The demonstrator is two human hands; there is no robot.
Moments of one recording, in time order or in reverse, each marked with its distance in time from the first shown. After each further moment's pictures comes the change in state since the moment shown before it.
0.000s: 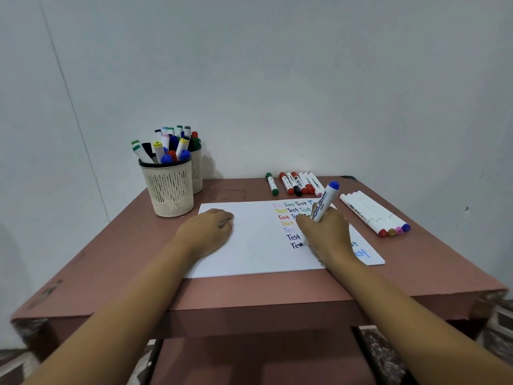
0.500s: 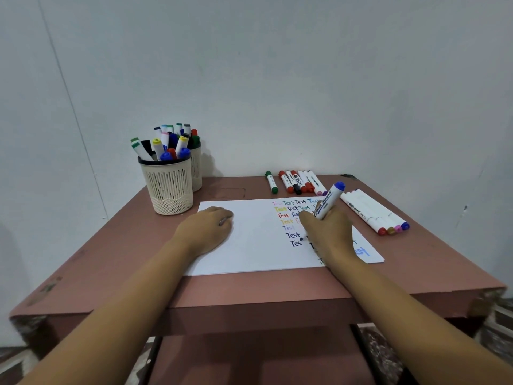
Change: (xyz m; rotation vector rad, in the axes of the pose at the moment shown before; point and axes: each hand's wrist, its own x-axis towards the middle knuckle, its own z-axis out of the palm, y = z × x) left_hand 0.000 -0.001 0.000 -0.001 -0.001 0.003; right_hand 0.000 0.003 -0.001 0.028 0.046 0.006
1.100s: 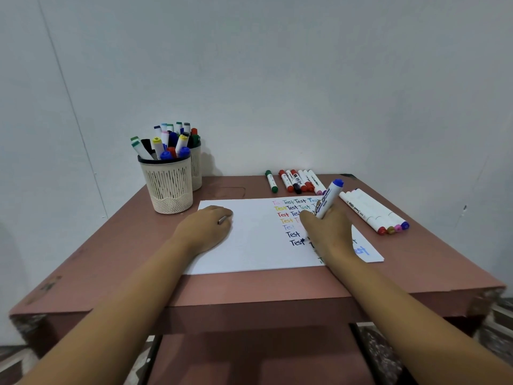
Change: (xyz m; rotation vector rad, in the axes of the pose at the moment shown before) left_hand 0.001 -0.002 0.001 -0.027 0.019 0.003; right_hand 0.000 0.000 0.000 -0.023 0.012 0.002
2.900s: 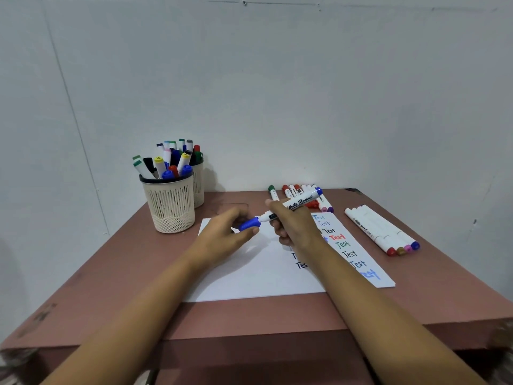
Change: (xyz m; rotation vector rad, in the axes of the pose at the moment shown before) left_hand 0.003 0.031 -0.009 -0.535 0.202 0.283; right_hand 0.028 -0.036 0.044 0.451 -0.421 0.171
